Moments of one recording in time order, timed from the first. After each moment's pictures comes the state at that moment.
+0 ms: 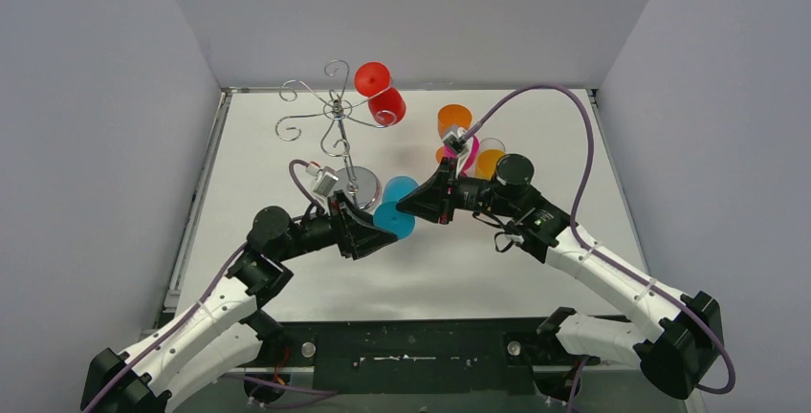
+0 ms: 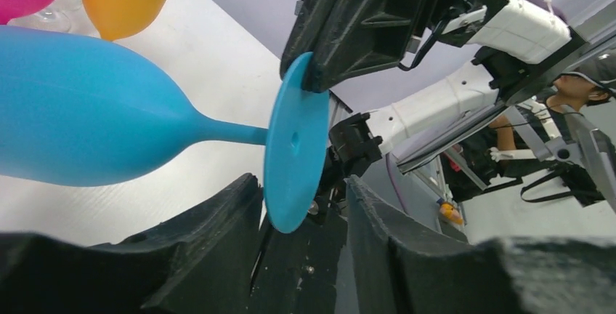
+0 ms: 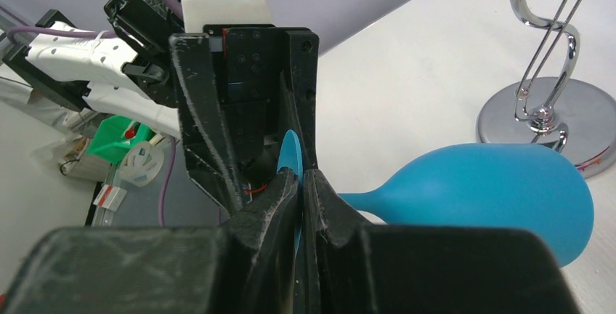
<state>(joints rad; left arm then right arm) -0.63 0.77 0.47 0.42 0.62 -0.80 0.70 1.10 0.88 0.17 -0.67 0.48</state>
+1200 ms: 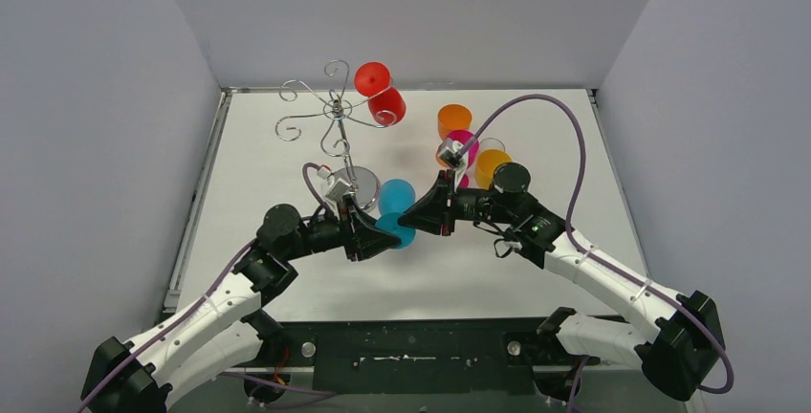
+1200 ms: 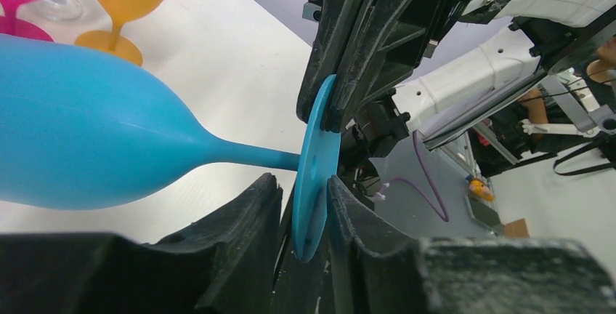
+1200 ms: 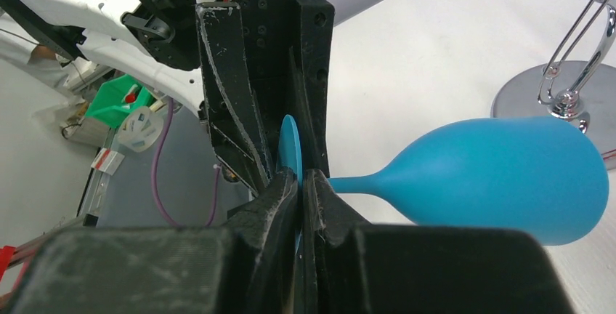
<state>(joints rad) -0.67 0.82 0.47 0.39 0.61 -0.67 0.71 1.10 0.81 0.20 -0.75 0.42</state>
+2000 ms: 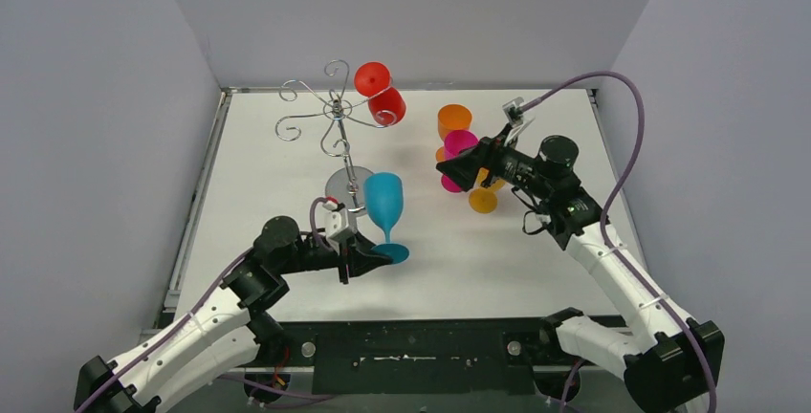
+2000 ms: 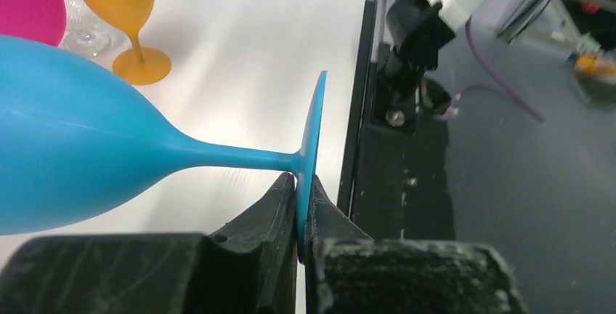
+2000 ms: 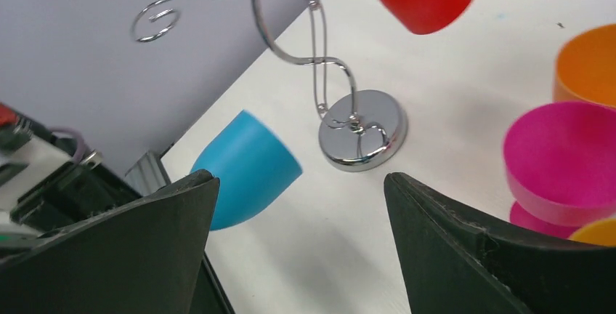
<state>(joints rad) -0.73 0.70 0.44 0.22 0.64 -0.25 0.43 1.04 0.89 0.06 -0.57 0.42</state>
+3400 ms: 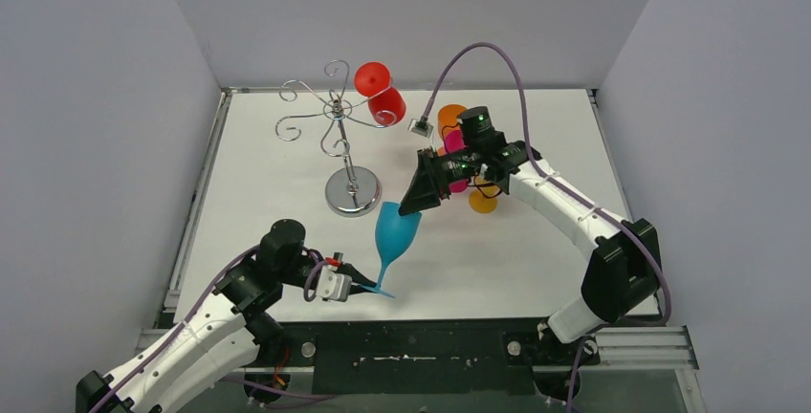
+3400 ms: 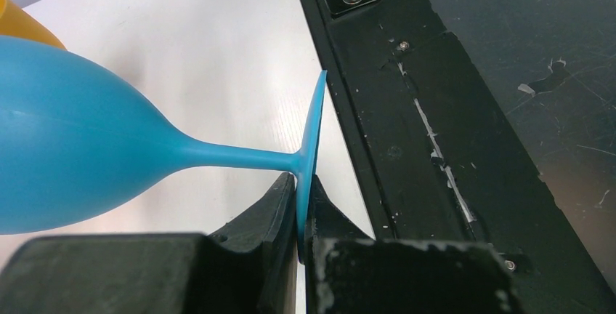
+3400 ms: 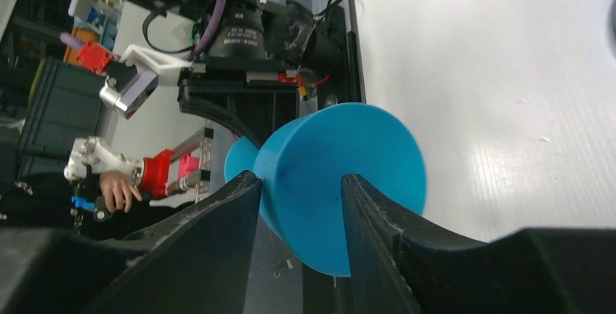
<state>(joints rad) -0.70 0.62 0.44 -0.24 0.98 0.61 0.53 1.55 1.29 -0.40 -1.21 0.25</state>
